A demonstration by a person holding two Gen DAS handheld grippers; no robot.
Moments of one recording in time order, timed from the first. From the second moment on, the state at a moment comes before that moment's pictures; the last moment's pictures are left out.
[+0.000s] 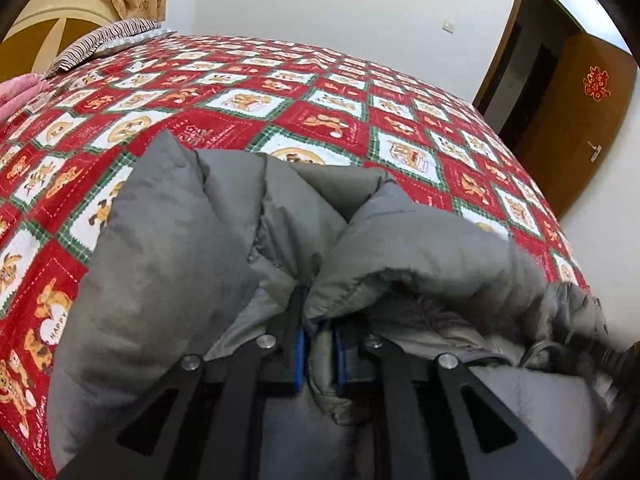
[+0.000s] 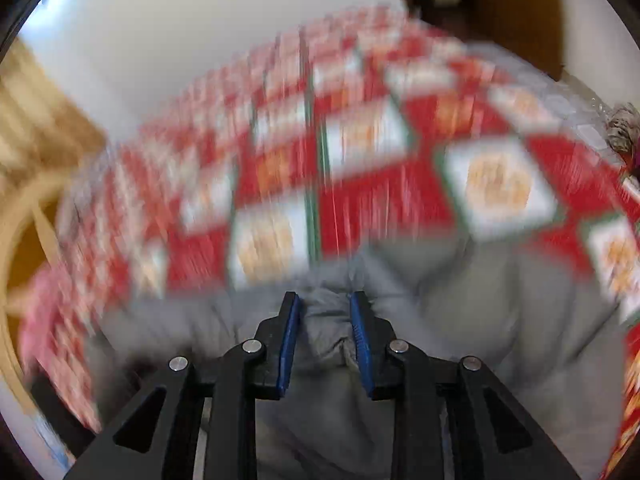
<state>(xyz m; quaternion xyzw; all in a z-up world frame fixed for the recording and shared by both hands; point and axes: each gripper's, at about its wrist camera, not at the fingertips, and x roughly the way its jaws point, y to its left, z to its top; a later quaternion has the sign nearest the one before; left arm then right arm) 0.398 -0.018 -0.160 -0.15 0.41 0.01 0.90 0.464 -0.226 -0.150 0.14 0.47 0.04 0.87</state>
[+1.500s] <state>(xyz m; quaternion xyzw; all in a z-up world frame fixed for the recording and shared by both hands) 0.324 -0.029 -0.080 -0.03 0.37 -0.07 0.93 0.362 -0.220 -0.080 0.11 0.34 0.03 0.93</state>
